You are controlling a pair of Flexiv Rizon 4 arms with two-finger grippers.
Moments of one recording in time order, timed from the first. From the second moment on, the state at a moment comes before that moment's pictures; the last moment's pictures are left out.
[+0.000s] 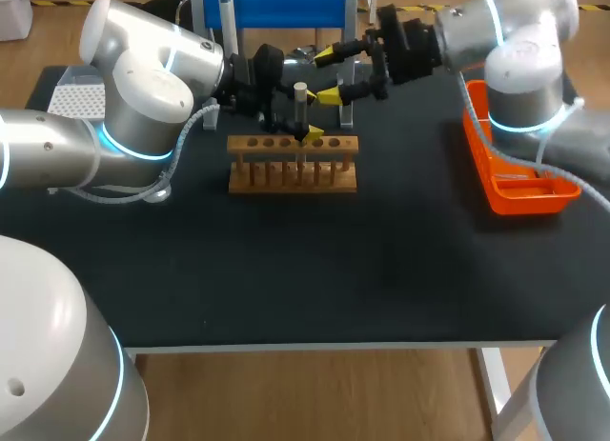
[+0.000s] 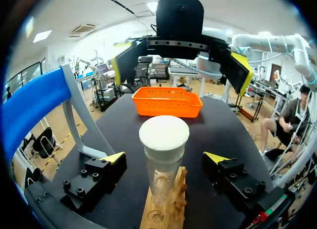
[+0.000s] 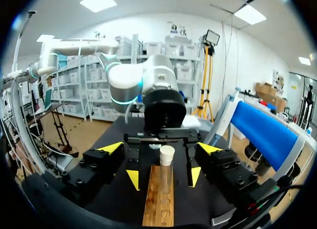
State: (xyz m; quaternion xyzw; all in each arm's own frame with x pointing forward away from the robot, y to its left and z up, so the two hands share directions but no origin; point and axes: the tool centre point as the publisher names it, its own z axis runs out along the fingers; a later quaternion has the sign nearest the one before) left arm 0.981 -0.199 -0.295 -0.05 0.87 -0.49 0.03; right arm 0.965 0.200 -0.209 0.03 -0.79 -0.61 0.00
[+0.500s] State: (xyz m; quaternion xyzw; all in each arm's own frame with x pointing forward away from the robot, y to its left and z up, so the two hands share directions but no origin) left arm 0.981 -0.199 -0.295 -0.05 0.87 -0.49 0.03; right arm 0.958 0.207 -0.205 0.03 -0.72 -0.69 0.03
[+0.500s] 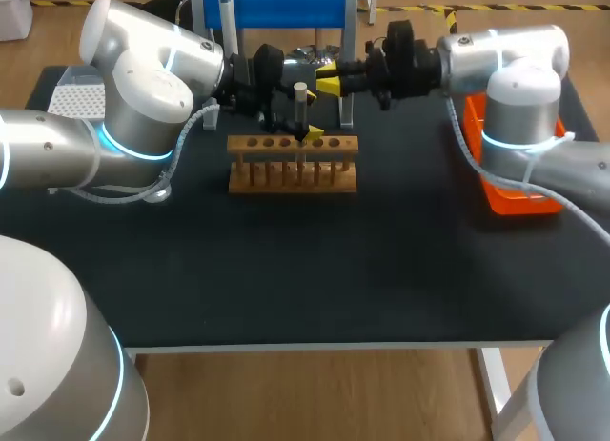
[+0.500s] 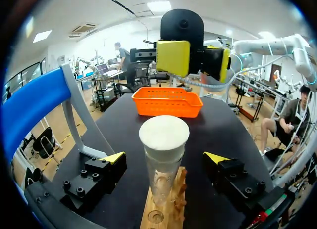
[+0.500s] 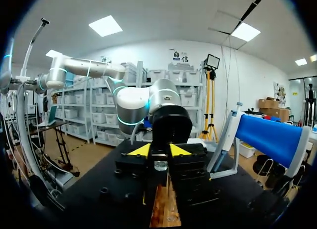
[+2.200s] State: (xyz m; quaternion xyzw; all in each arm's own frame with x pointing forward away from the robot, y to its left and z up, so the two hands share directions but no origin) left arm 0.981 -0.199 -0.295 -0.05 0.87 -0.49 0.03; right arm 0.971 0.240 -0.223 0.03 -0.71 -0.70 0.06
